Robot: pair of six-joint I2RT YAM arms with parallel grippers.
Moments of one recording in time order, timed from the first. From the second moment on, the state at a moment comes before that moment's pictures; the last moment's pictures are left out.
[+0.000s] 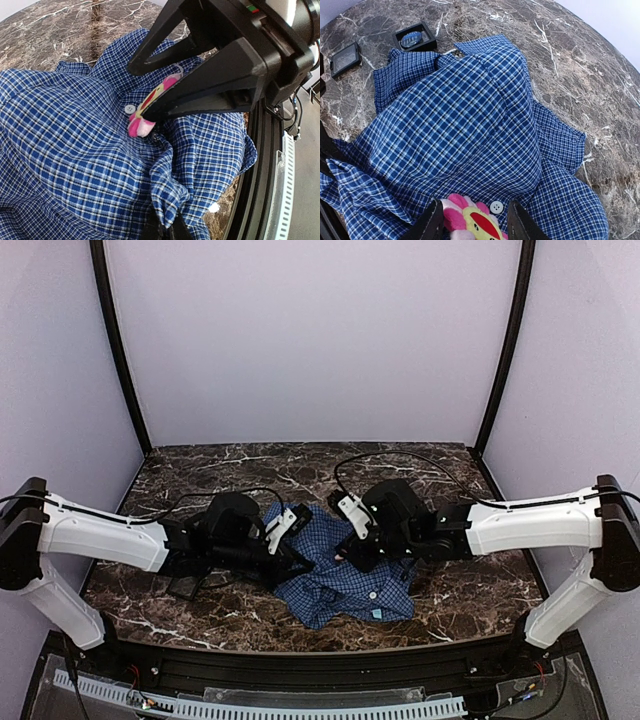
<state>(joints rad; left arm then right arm) -0.99 1.52 0.80 0.17 0.26 -0.16 1.03 1.48 0.93 -0.16 0.19 0.07</state>
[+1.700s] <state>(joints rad) -0.99 1.29 0.79 0.19 0.13 -0.11 1.03 1.28 0.78 0.26 0.08 0.18</state>
